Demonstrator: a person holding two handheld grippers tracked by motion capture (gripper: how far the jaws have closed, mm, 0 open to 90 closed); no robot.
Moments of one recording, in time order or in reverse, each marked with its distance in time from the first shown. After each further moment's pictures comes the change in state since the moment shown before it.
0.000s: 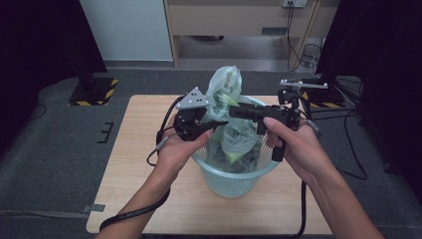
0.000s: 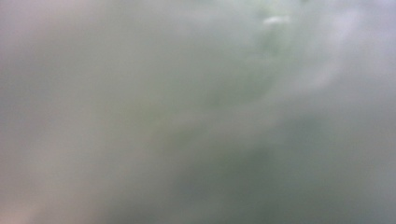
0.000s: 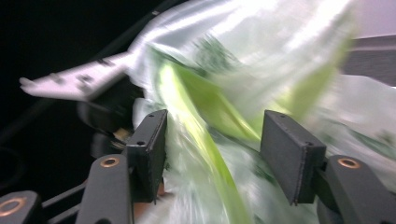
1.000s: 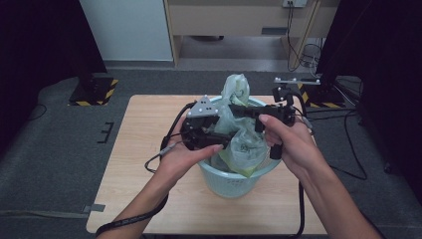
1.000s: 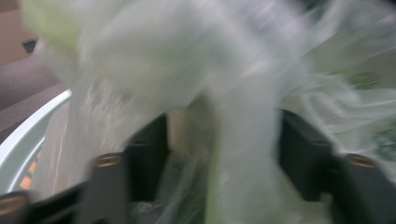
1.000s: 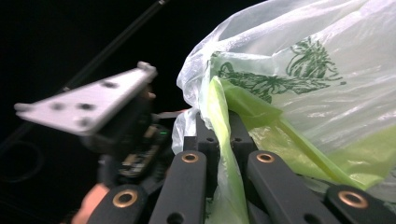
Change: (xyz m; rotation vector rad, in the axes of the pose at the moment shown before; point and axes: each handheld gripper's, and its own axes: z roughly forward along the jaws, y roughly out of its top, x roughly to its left) left arm -0.014 -0.009 0.013 0.043 -0.019 0.011; right arm -0.003 0.005 0.009 0.050 0.058 0.055
